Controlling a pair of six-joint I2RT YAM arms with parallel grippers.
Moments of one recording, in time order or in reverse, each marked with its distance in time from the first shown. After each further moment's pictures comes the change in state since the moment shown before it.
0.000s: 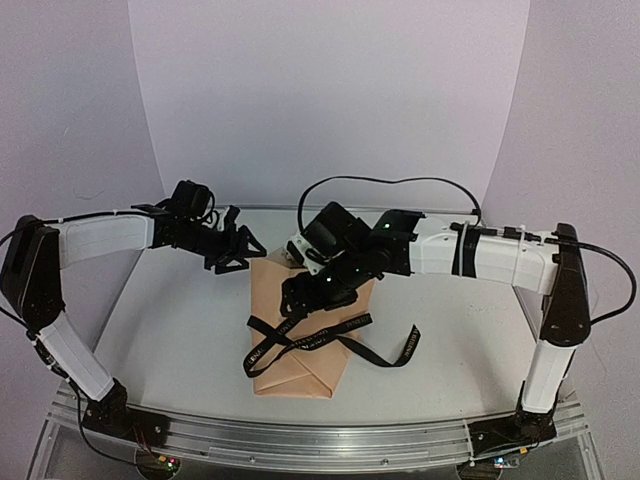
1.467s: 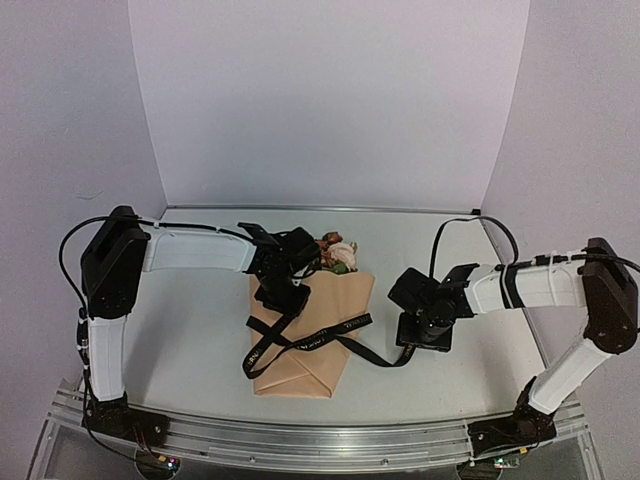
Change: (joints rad) left arm -0.447 0.410 0.356 -0.389 -0.645 0.177; right arm -0.215 -0.281 -0.747 0.061 0.351 0.498
